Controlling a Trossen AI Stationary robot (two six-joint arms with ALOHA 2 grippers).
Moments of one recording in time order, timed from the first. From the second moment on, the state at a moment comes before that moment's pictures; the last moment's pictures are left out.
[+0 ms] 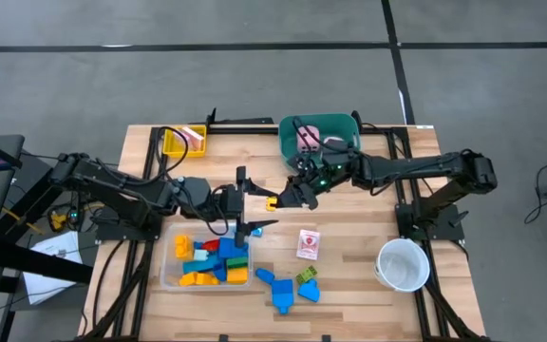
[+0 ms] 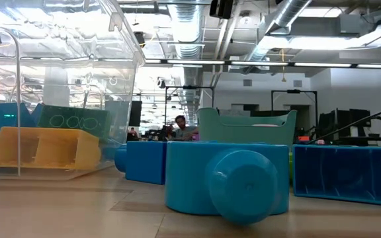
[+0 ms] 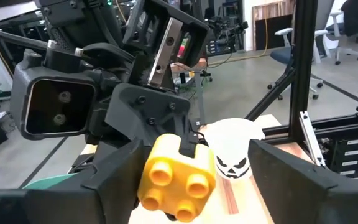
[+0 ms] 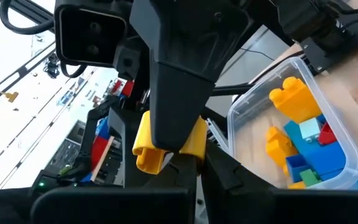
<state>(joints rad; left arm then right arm) -0.26 1.32 1.09 0.17 -0.30 0.17 -0.06 1.49 1.17 0.22 -0.50 0.94</state>
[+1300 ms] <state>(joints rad) -0.26 1.31 1.09 0.17 -0.31 0.16 -0.05 1.49 1.17 0.27 -0.48 0.93</state>
